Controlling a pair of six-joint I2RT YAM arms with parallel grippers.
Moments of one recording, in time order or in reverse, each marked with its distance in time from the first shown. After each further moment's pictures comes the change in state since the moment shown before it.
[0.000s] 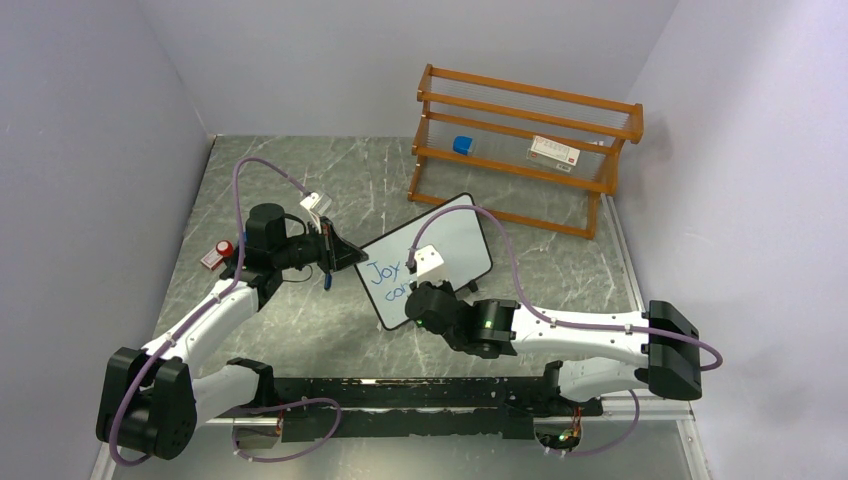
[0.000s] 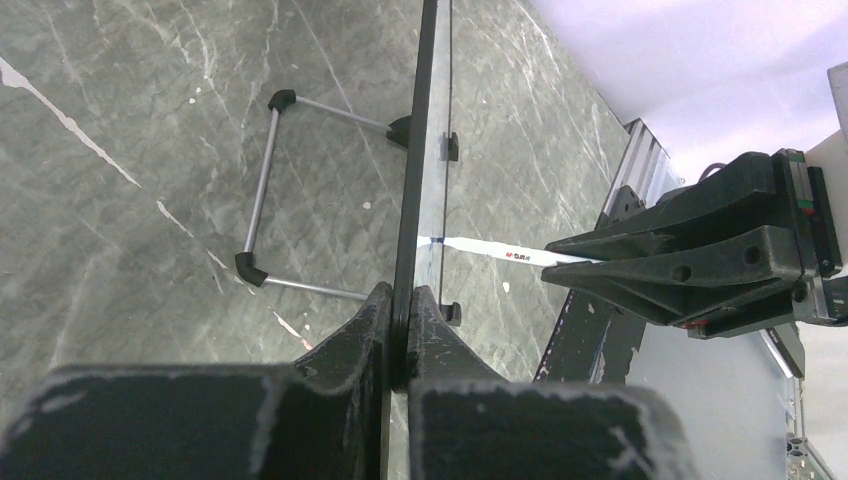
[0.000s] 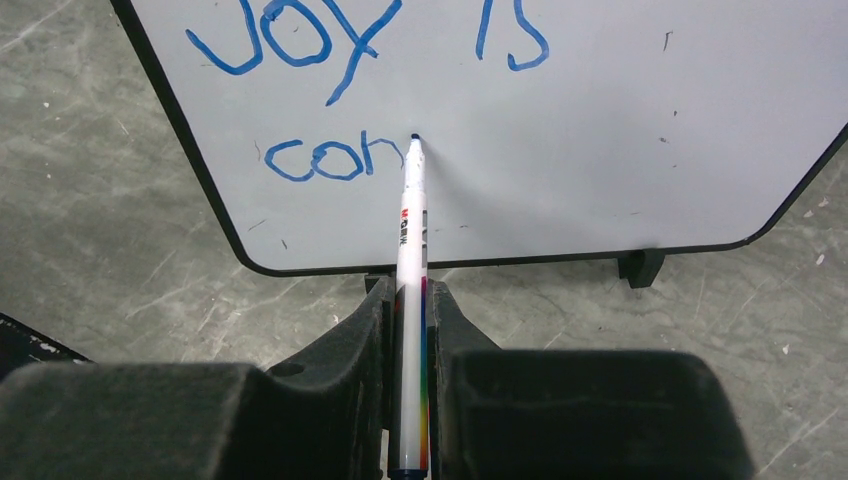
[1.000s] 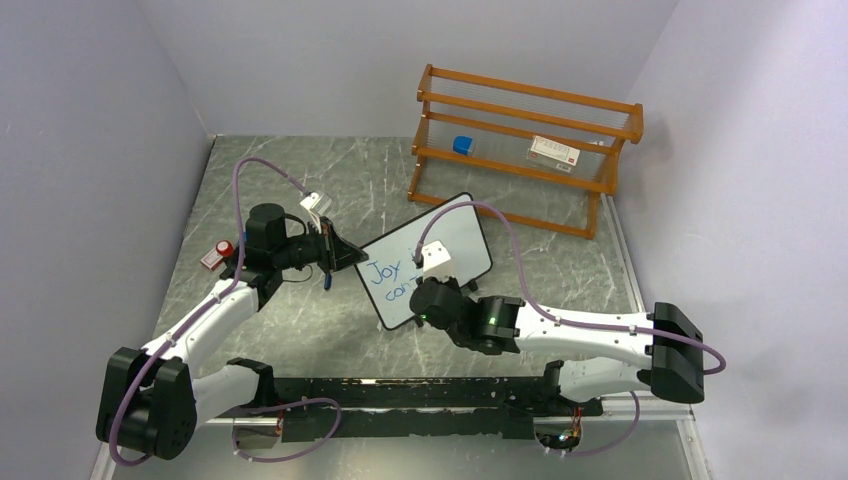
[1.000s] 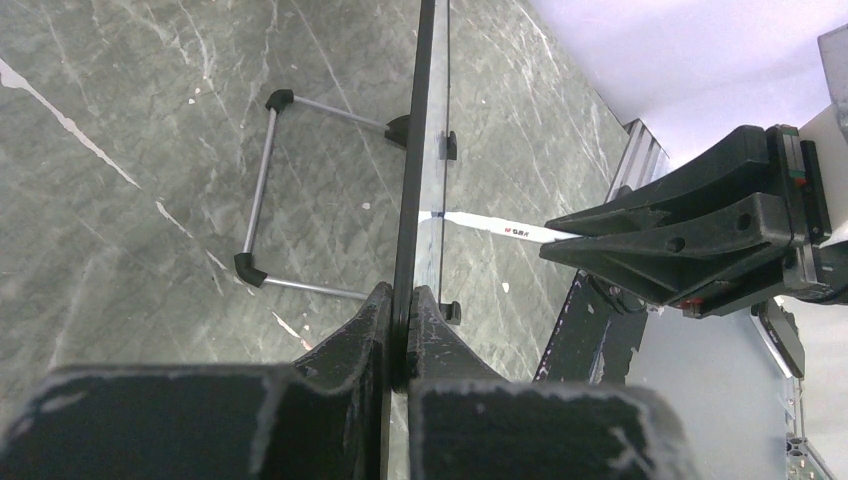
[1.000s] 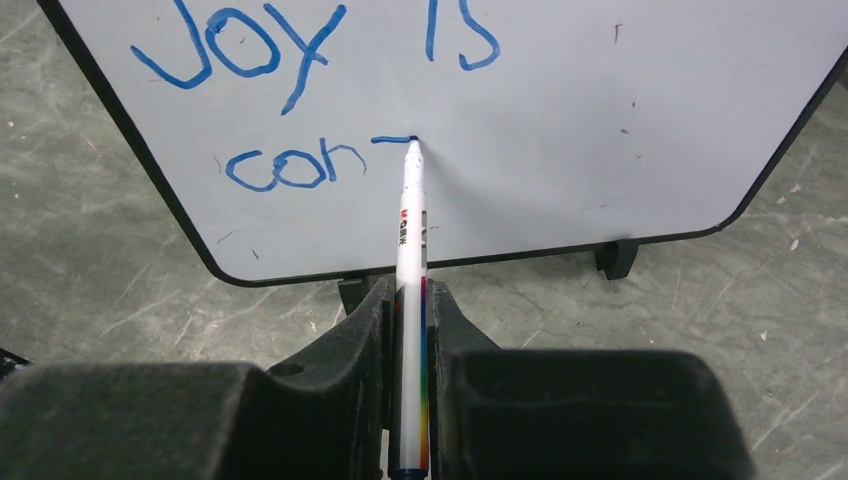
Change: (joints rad) left arm 0.000 0.000 0.000 0.000 0.000 0.000; right arm -0.029 -0.018 -0.008 -0.018 0.009 0.006
